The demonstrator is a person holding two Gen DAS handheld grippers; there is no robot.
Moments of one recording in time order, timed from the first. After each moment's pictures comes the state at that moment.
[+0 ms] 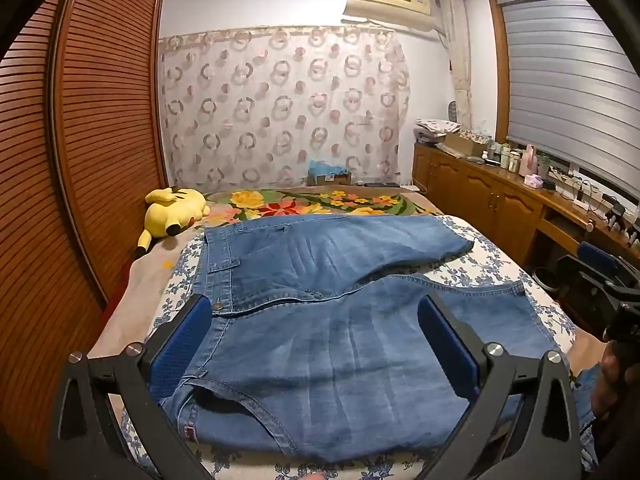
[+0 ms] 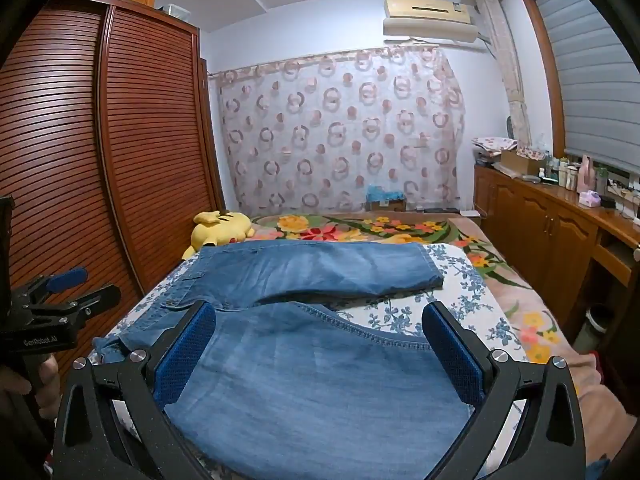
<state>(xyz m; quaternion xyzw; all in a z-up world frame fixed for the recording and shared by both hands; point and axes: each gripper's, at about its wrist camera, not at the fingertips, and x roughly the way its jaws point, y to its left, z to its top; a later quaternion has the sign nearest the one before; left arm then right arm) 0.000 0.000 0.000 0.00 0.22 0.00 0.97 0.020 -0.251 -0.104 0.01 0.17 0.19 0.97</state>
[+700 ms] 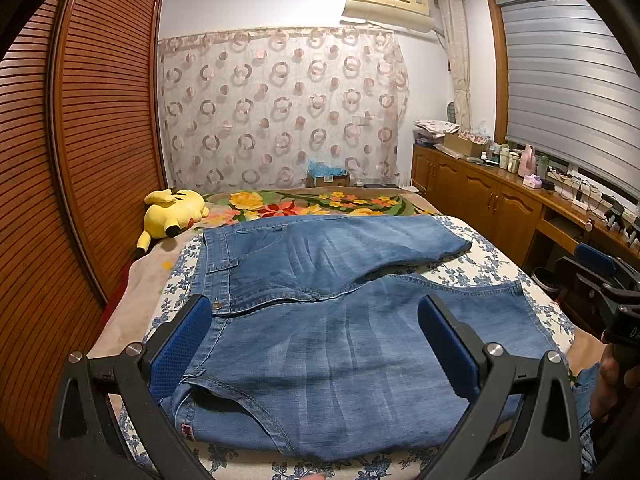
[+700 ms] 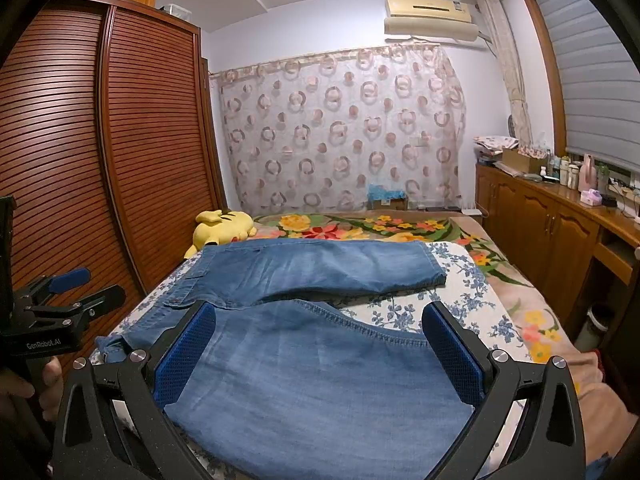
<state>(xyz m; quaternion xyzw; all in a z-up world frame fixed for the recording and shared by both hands) 0.000 0.000 0.000 0.00 0.23 0.00 0.97 0.020 -0.253 -0.106 0.01 0.17 0.19 0.97</state>
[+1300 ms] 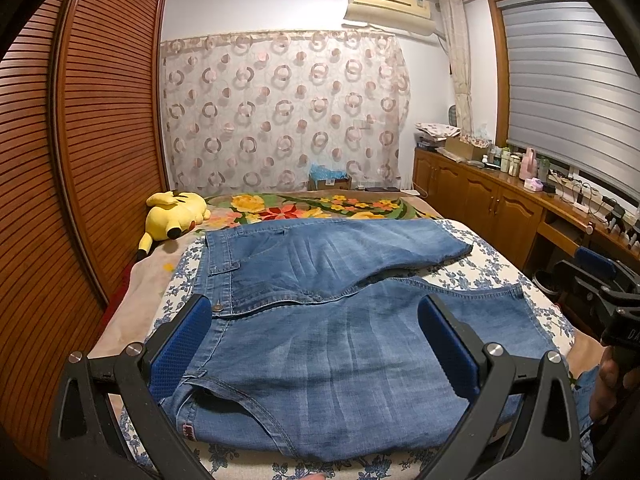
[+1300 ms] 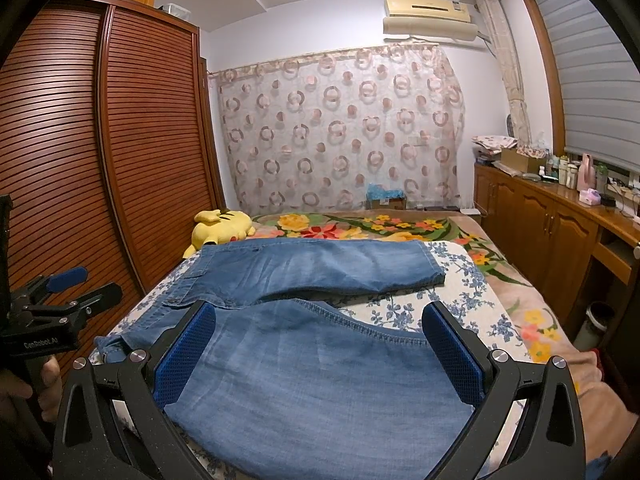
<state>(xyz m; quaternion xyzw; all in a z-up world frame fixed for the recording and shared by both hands) 0.000 0.000 0.000 0.00 0.22 0.00 0.97 0.021 -0.252 -0.106 0.01 0.17 0.19 0.97</state>
